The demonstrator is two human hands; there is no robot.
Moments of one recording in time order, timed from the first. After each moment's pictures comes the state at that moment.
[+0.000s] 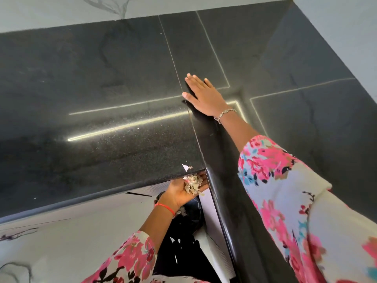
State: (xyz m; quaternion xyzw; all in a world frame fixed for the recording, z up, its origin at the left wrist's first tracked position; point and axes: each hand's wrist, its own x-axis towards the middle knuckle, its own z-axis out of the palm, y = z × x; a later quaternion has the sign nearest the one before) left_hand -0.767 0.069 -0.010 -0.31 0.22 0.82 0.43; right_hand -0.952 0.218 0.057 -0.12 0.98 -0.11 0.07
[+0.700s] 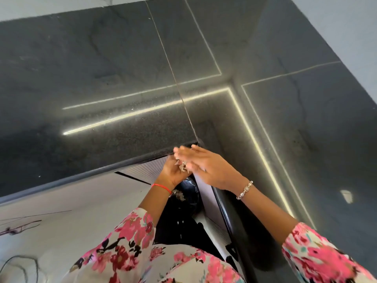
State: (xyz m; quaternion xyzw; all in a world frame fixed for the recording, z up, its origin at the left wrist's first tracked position) left_hand -0.750 0.063 0.000 -0.31 0.23 0.84 0.37; right_hand -0.705 0.191 0.058 -0.25 0.90 -0.35 0.07
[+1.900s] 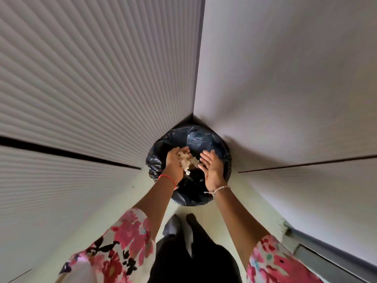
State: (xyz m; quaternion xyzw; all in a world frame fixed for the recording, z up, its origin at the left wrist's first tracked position) left_hand -0.704 0.001 -0.489 -0.31 0.53 0.63 0.48; right_hand -0.618 0.064 -0.485 0.58 0.30 -0.75 -0.08
